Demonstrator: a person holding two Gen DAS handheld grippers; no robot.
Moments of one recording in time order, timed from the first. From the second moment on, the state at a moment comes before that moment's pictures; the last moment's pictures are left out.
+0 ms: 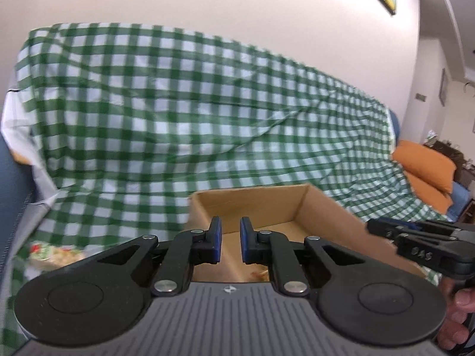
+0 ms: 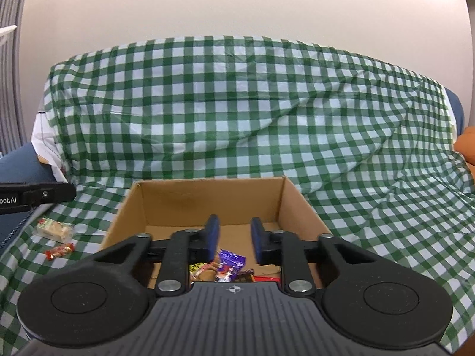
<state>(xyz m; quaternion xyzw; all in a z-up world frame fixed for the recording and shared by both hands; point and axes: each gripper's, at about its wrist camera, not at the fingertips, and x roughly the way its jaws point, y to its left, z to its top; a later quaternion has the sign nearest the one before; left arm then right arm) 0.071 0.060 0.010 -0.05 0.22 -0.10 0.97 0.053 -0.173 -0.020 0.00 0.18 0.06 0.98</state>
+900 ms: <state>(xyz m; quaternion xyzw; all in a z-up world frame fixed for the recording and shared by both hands) 0.180 0.210 0.020 -0.16 0.29 0.05 0.94 0.054 -0.151 -0.026 -0.03 0.19 0.09 0.98</state>
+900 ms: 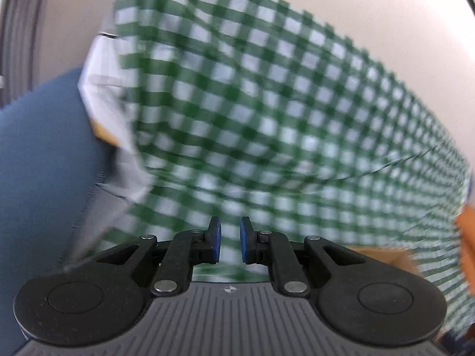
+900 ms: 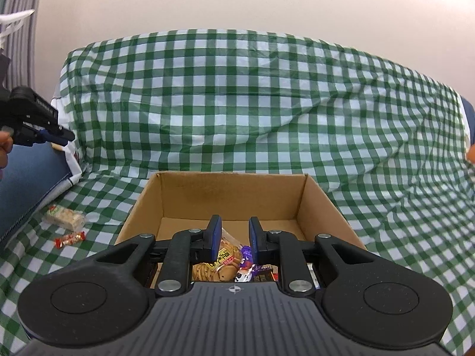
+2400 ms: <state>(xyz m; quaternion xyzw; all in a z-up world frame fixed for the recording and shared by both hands) 0.186 0.323 -0.013 -0.36 0.38 0.08 0.85 0.195 0.162 -0.135 0.03 0.43 0.15 0.89</state>
